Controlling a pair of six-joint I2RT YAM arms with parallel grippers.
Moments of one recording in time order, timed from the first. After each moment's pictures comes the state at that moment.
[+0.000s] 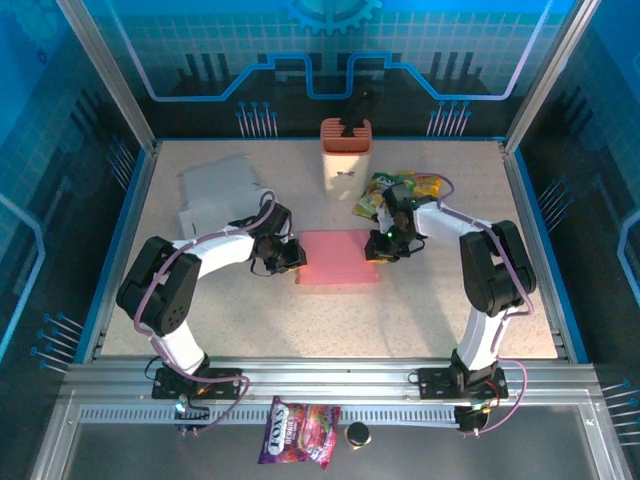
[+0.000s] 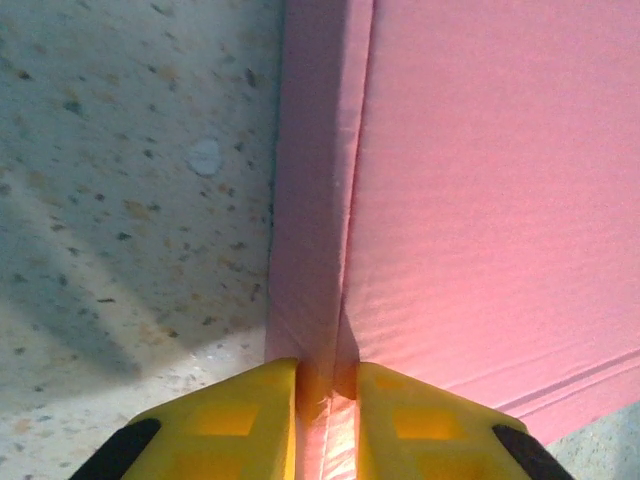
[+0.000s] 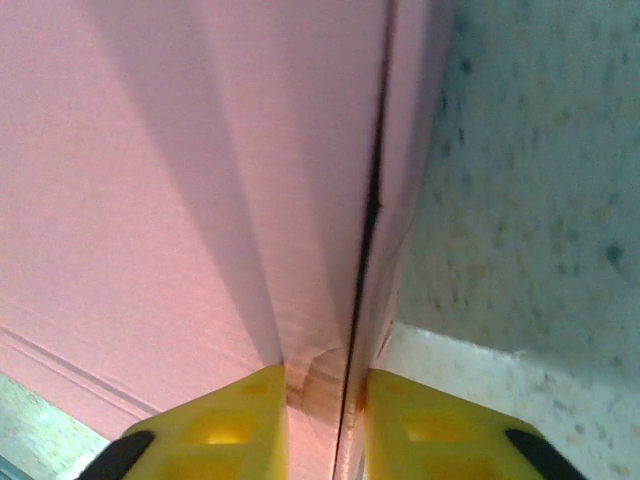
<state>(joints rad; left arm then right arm) -0.44 1.72 0.97 -0.40 0.35 -0.72 0.34 1.82 1.16 -0.75 -0.38 0.30</state>
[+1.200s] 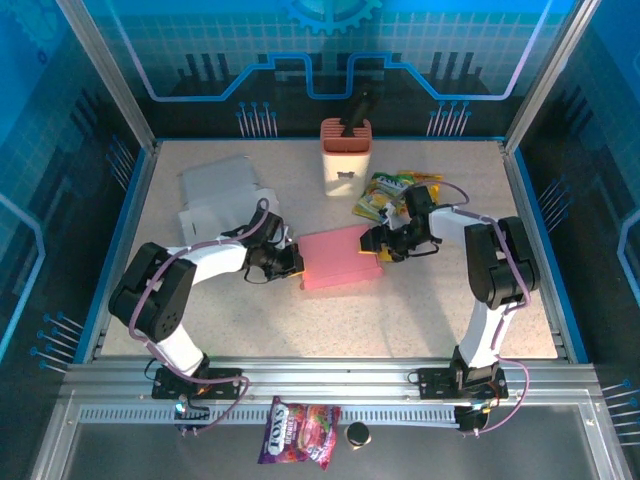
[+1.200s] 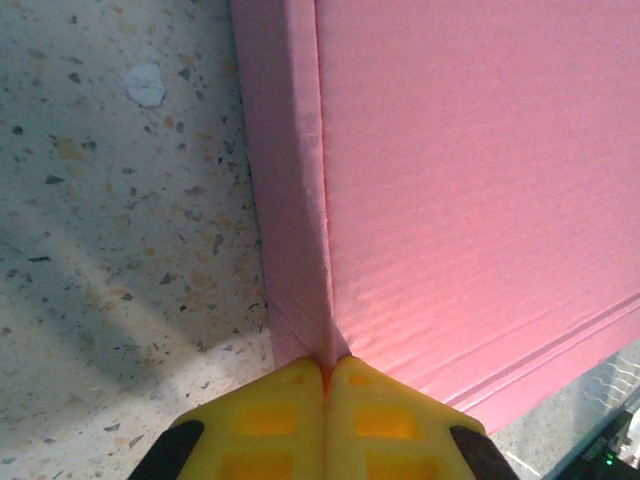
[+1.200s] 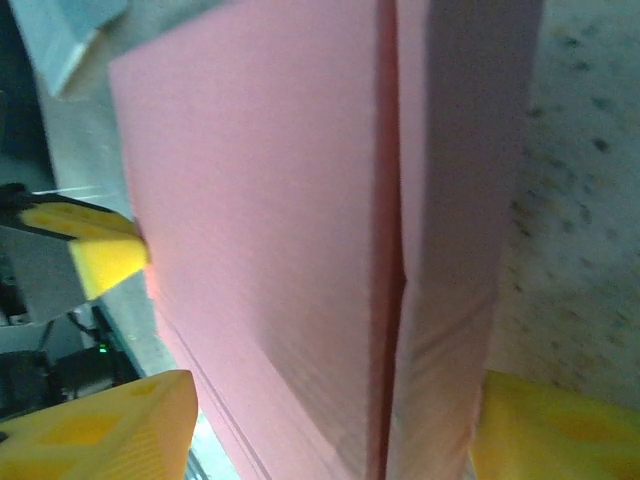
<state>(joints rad) -0.40 1.67 0.83 -0.25 0.47 -0.69 0.20 1.87 1.08 -0.50 -0.83 0.24</state>
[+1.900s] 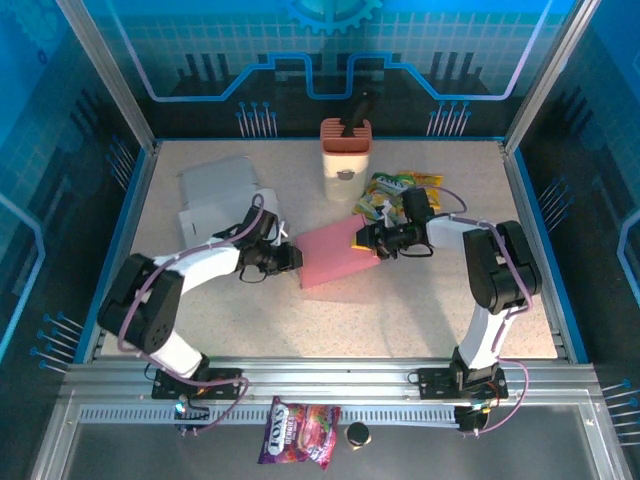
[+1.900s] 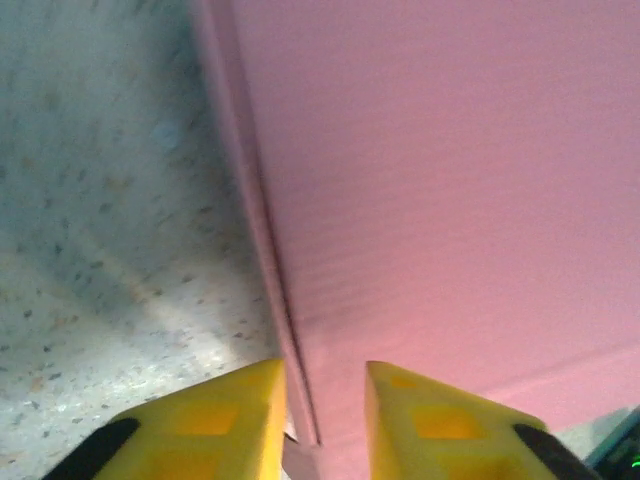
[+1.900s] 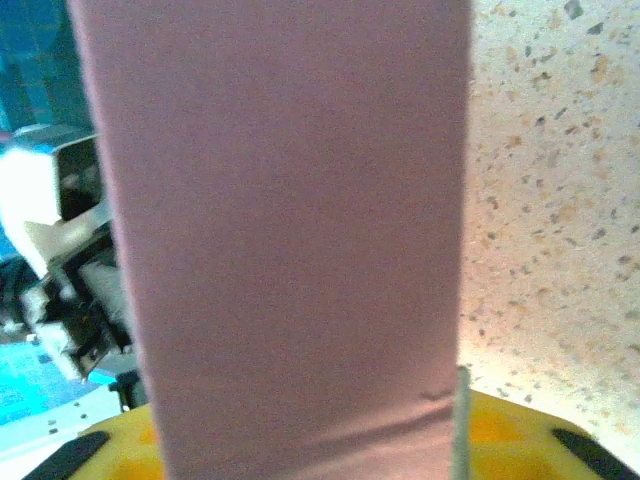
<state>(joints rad) -0.42 1.52 0.83 -0.28 0.40 -0.58 0.23 1.82 0.98 -0.22 -0.98 0.57</state>
